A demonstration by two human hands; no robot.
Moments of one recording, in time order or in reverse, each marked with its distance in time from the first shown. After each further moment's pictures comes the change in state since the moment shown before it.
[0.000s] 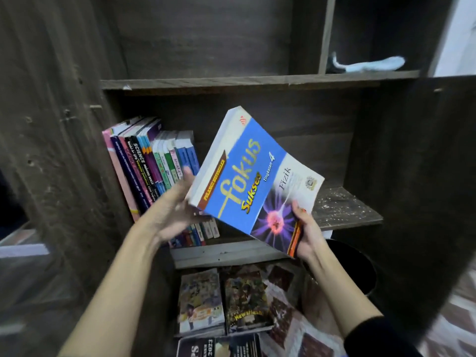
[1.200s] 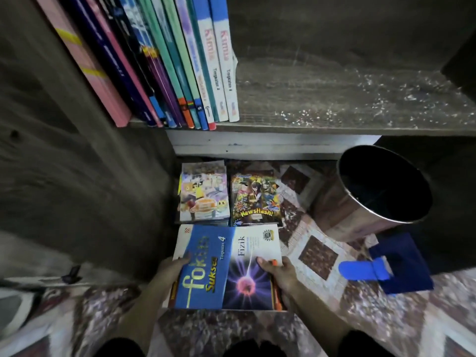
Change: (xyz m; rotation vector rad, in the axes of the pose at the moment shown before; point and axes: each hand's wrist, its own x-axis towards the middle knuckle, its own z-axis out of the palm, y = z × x) left_hand -0.105 -0.392 -0.123 0.086 0.659 -1.024; right_hand -0.117 0.246 -0.206 -0.699 0.630 0.647
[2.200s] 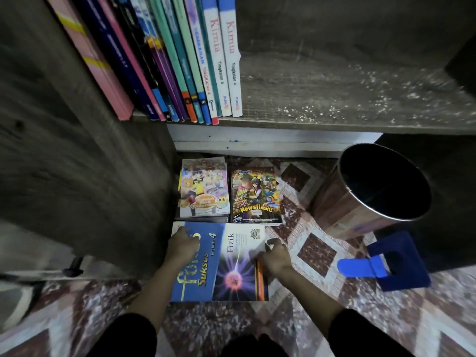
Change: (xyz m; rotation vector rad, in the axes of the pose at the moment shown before) left_hand -0.003 0.037 0.027 0.414 0.184 0.266; right_hand 0.011 -0.029 0.024 -0.826 0.058 -0.083
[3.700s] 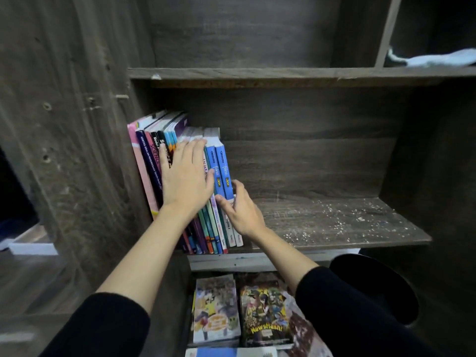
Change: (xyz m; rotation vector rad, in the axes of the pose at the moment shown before) left_hand -0.164 0.301 -0.202 0.624 1.091 1.097; right_hand -0.131 -0.314 -0.160 -0.002 0.420 -1.053
